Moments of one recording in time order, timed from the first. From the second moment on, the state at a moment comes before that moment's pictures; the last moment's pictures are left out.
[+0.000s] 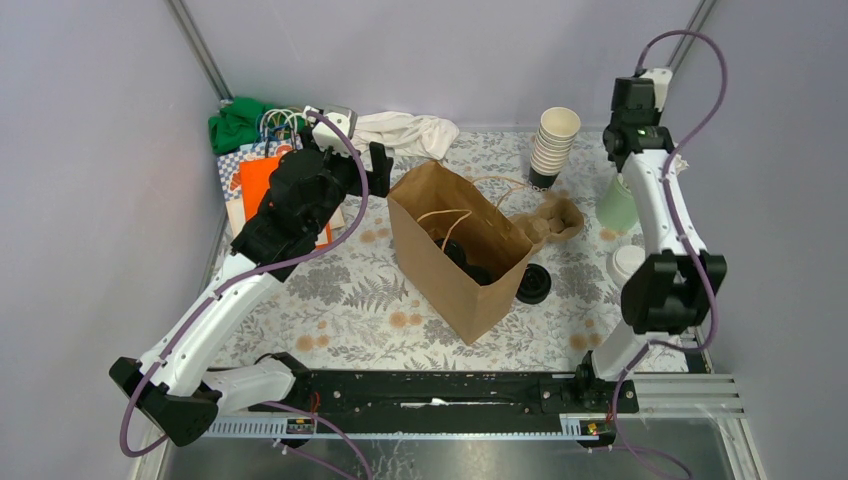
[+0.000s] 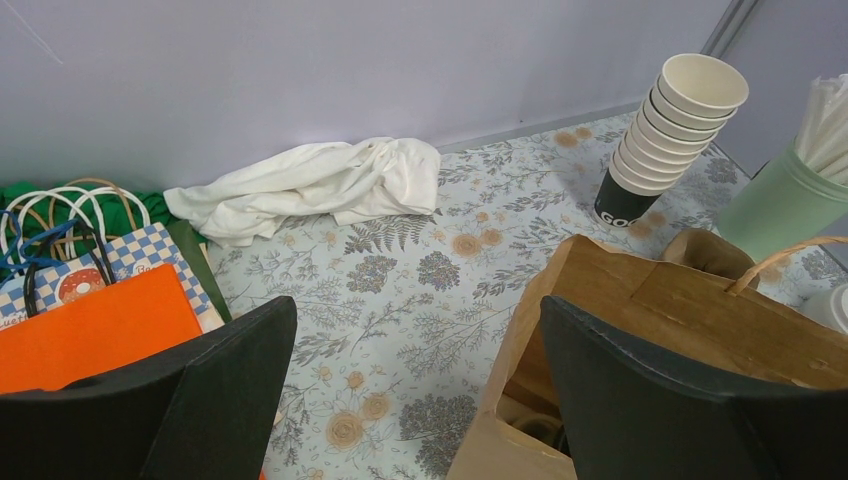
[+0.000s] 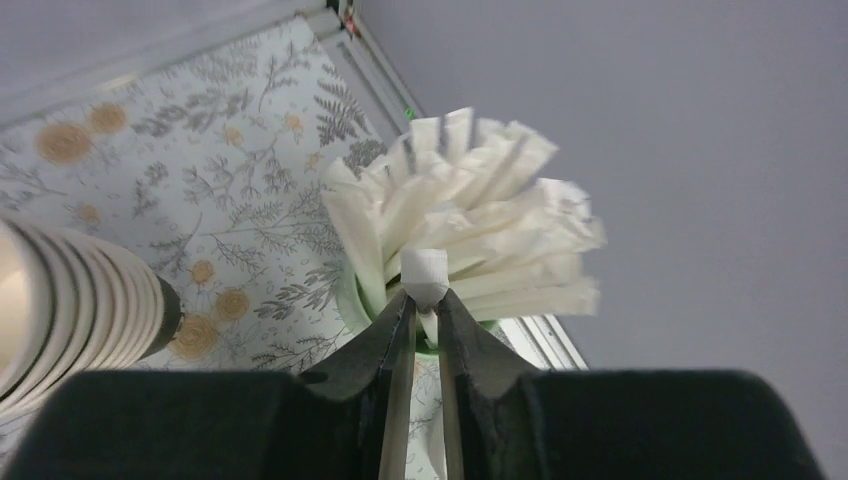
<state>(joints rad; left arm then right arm) -0.59 1.11 1.28 -0.28 -0.23 -0.08 -0.02 1.74 1.71 -0.59 0.62 0.08</state>
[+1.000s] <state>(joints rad) -0.59 1.12 1.31 -0.31 -0.24 -0.11 -0.02 1.22 1.91 -0.37 -0.35 0.47</state>
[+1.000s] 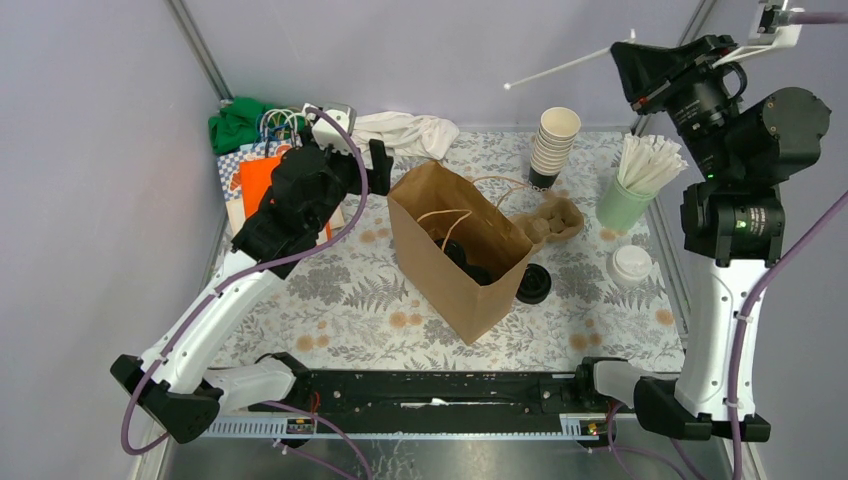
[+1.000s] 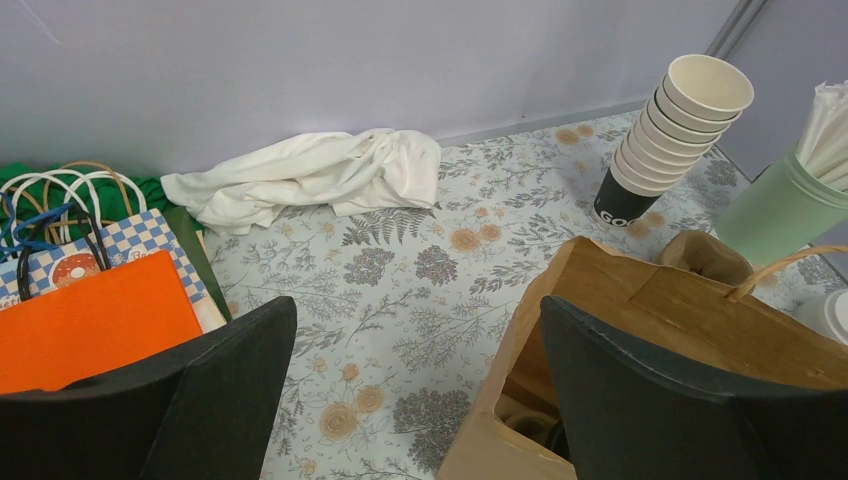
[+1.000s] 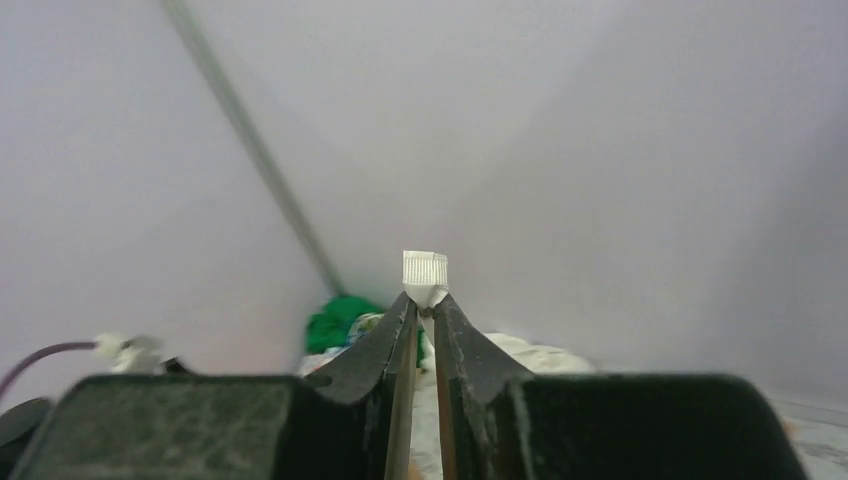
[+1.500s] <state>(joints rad) -0.59 1.12 1.36 -0.37 -0.29 -0.13 0.36 1.25 1.64 -0.30 -0.50 0.46</state>
